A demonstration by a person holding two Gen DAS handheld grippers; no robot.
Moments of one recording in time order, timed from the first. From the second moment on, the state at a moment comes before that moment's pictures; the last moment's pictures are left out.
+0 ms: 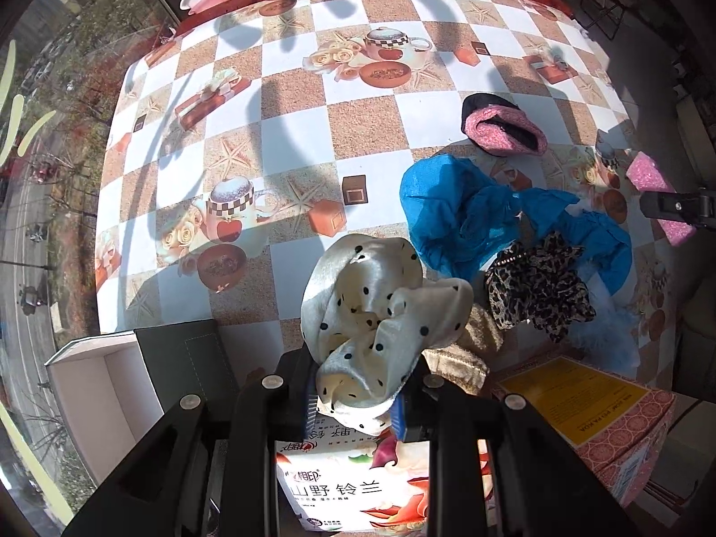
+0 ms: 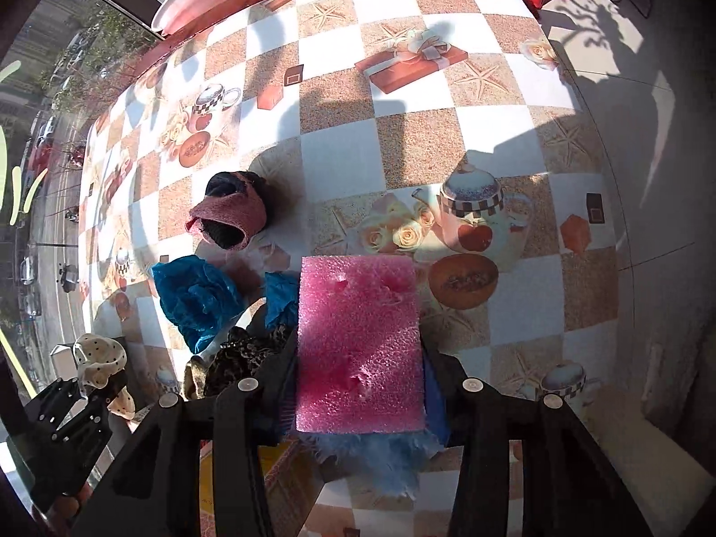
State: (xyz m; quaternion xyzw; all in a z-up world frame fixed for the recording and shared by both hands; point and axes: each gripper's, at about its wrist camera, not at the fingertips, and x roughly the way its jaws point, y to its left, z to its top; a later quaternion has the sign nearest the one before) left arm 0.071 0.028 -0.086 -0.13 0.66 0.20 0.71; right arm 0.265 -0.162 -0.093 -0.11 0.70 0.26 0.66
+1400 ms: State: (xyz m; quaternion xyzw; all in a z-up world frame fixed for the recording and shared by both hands) left arm -0.098 -0.009 -0.010 -0.12 0.60 0.16 0.78; right arm 0.017 -0.130 0.009 -0.13 0.66 0.34 0.66
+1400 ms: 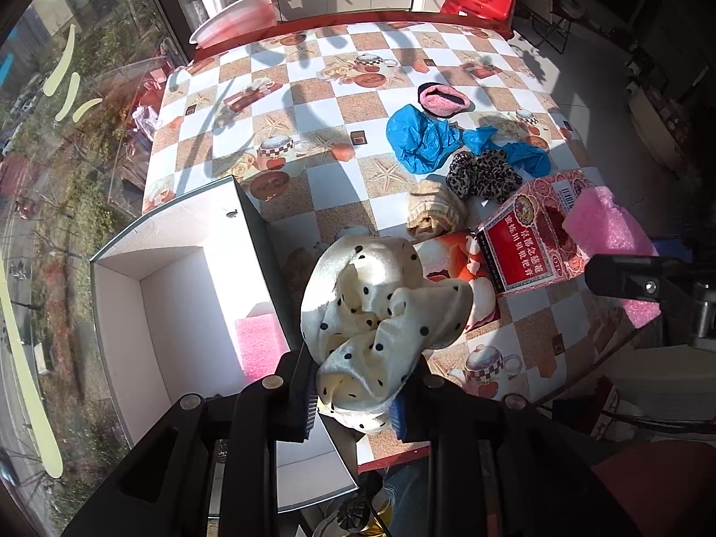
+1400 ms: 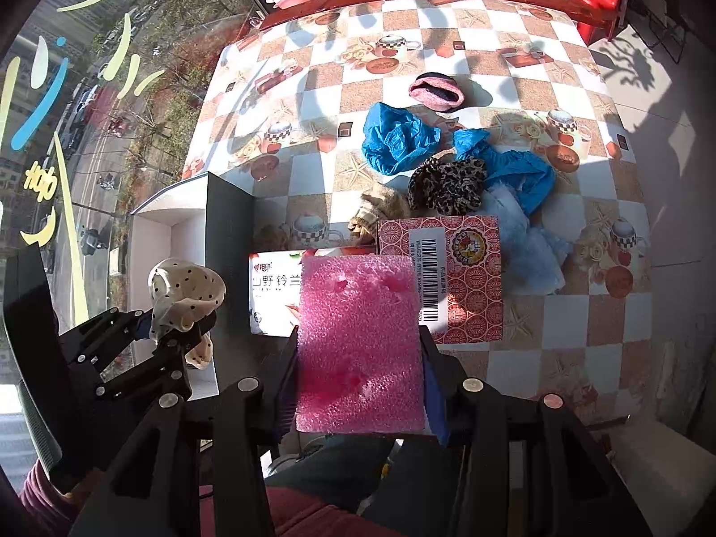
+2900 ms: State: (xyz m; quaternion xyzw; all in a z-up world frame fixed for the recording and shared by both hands) left arm -0.195 0.069 -0.018 -0.21 0.55 0.29 0.75; right arm -0.069 -0.006 0.020 -0.28 0.59 0.45 0.61
